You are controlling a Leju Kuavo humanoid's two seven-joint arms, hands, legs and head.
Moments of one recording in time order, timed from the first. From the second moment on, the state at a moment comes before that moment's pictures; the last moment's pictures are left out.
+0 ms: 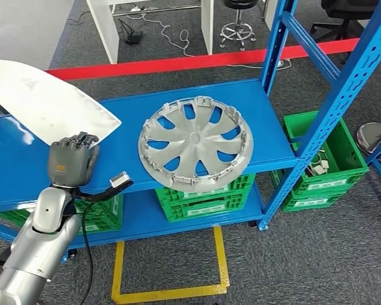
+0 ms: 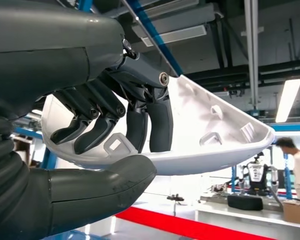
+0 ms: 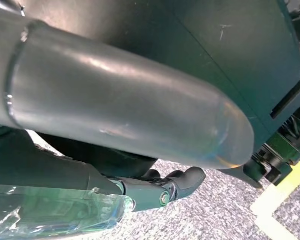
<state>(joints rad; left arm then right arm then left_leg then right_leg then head) -0.40 0.08 -0.27 -1.01 -1.33 0.68 -0.03 -0.05 0.26 -0.73 -0.18 1.42 -0.09 -0.19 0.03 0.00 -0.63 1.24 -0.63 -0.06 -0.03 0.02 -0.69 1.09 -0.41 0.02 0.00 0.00</state>
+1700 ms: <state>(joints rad) -0.25 0.13 -0.24 -1.12 -1.22 0.65 -0.07 -0.05 0.26 -0.73 -0.18 1.39 -0.08 -0.23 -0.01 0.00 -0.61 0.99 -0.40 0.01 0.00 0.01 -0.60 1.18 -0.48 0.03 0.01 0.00</state>
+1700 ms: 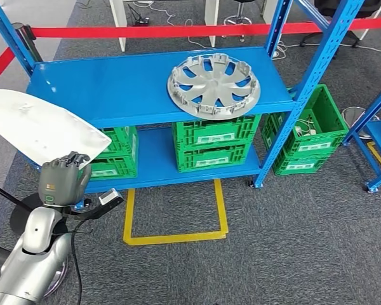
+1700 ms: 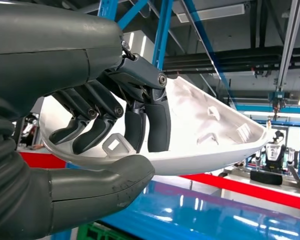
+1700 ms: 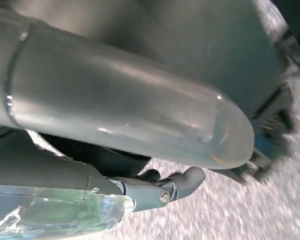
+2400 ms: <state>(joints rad) -0.16 0.19 -0.18 -1.22 -1.16 0.62 -0.10 -0.05 0.26 -0.73 -0.18 1.40 -0.09 -0.23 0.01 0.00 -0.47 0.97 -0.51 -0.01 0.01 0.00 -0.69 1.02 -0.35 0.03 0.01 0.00</state>
